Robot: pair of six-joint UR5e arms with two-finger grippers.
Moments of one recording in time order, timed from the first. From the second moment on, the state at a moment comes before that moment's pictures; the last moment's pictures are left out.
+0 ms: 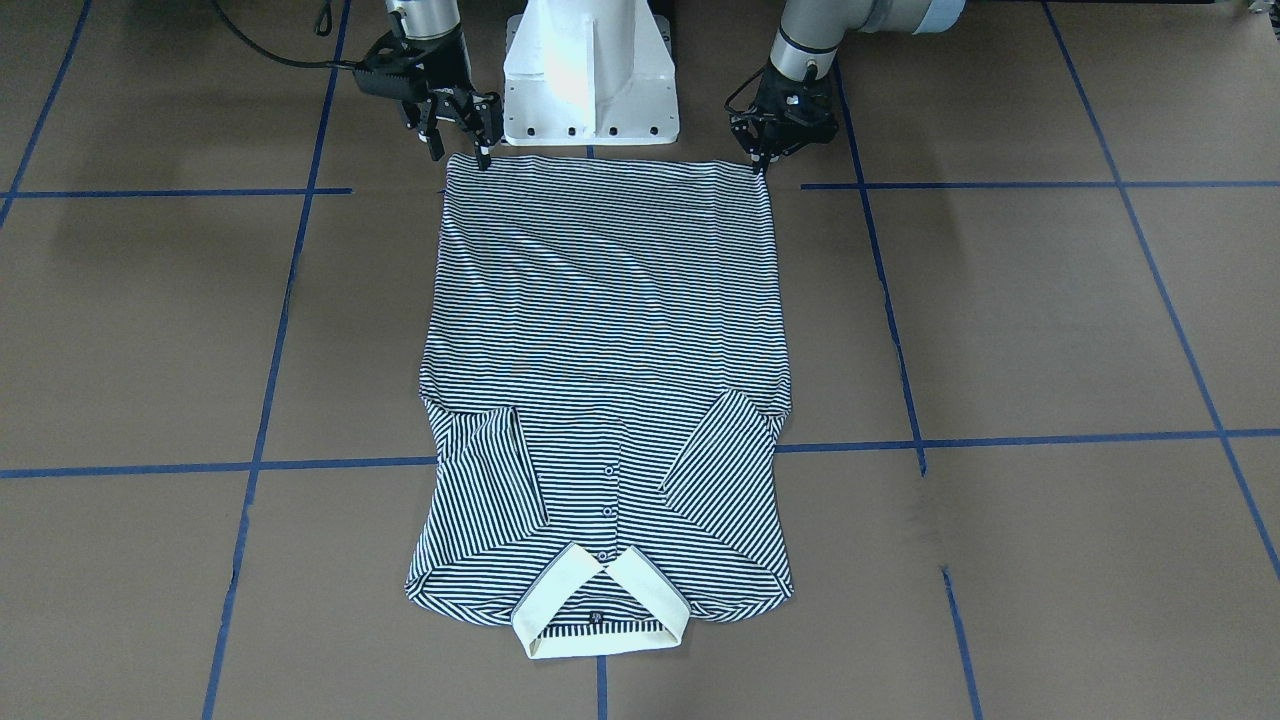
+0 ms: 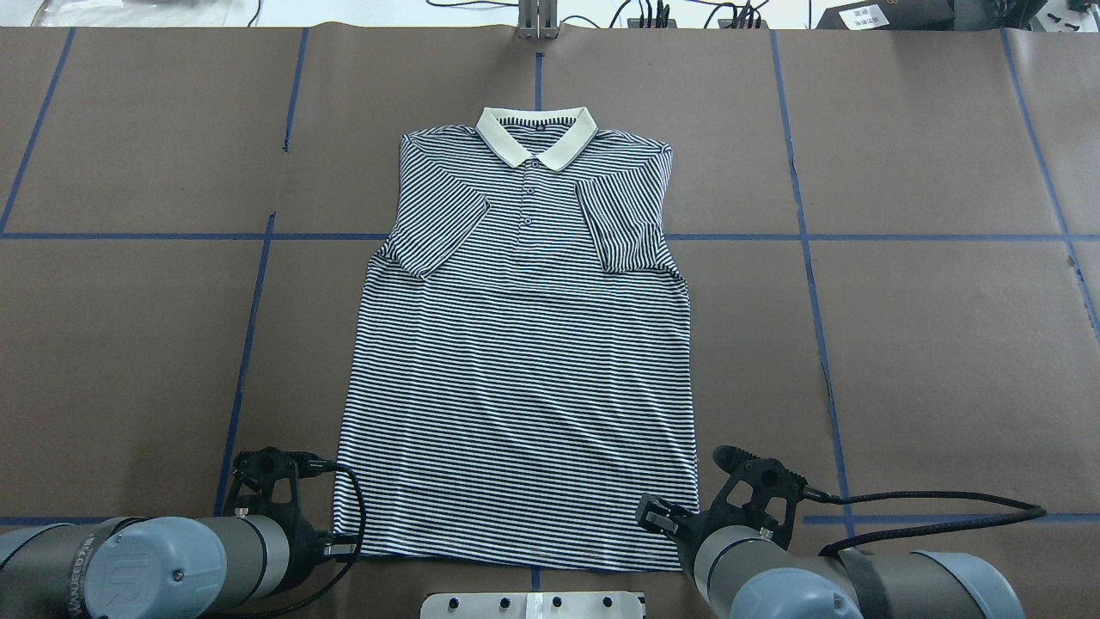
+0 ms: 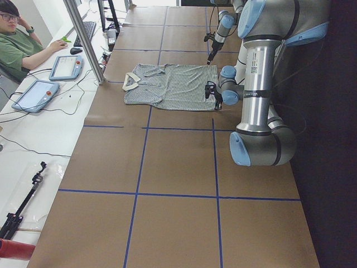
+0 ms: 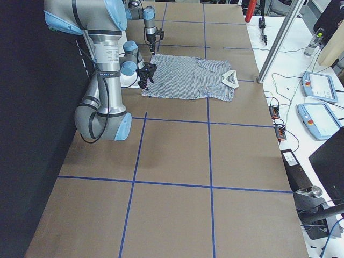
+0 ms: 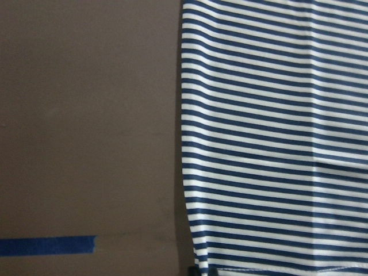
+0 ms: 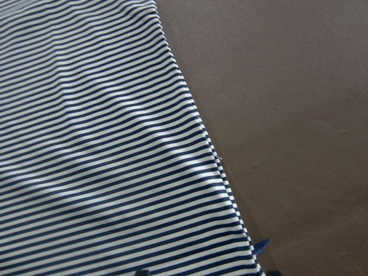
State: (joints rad) left arm -0.10 -1.63 -2.08 -1.91 -1.56 -1.49; right arm 0.00 -1.37 2.15 -1.56 1.30 1.98
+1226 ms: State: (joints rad) left arm -0.10 -1.63 -2.08 -1.91 -1.57 -1.49; right arm -0.09 -1.40 2.10 -1.57 1.24 2.03
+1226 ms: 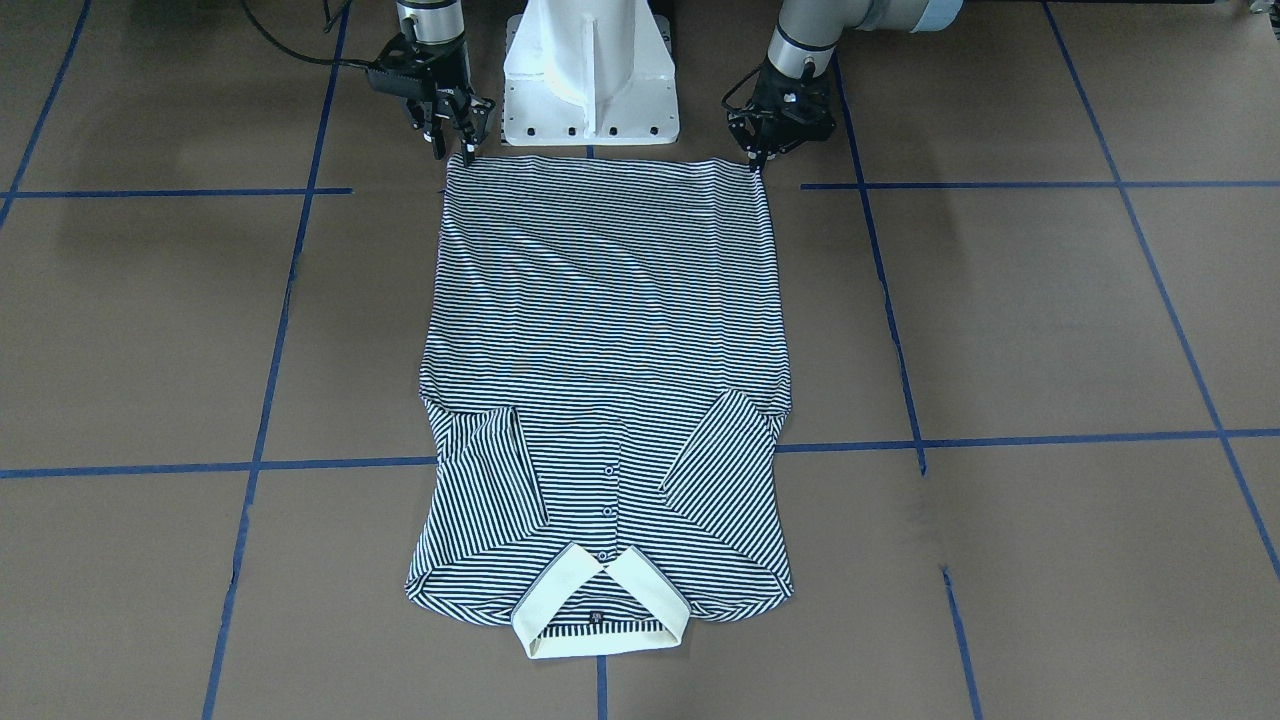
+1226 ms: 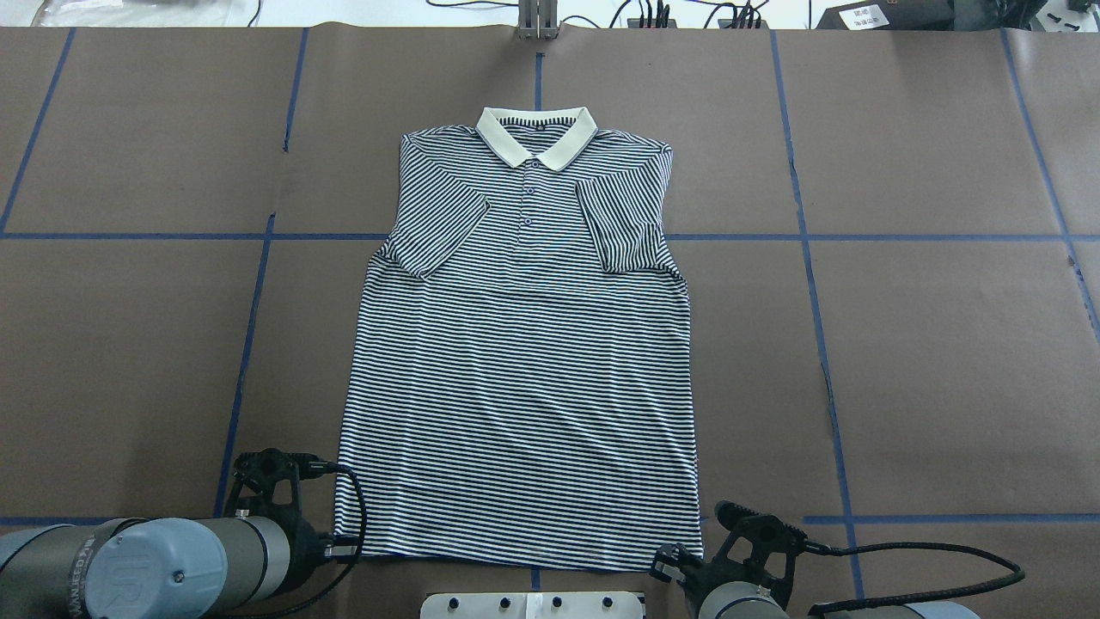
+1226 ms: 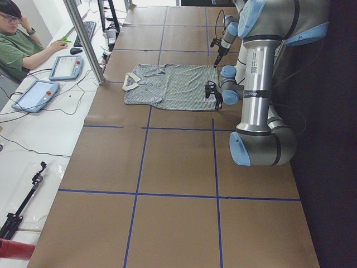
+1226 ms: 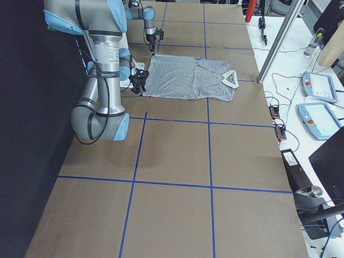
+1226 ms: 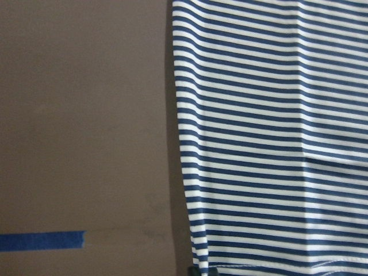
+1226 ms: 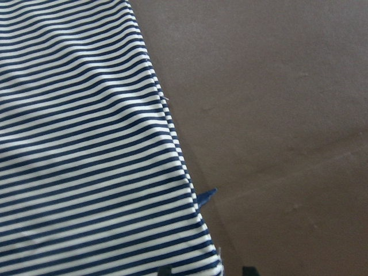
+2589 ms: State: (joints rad) left arm -0.10 -1.63 -2.10 -1.91 -1.57 -1.49; right arm -0.08 -1.39 2.12 -1.56 1.22 2.02
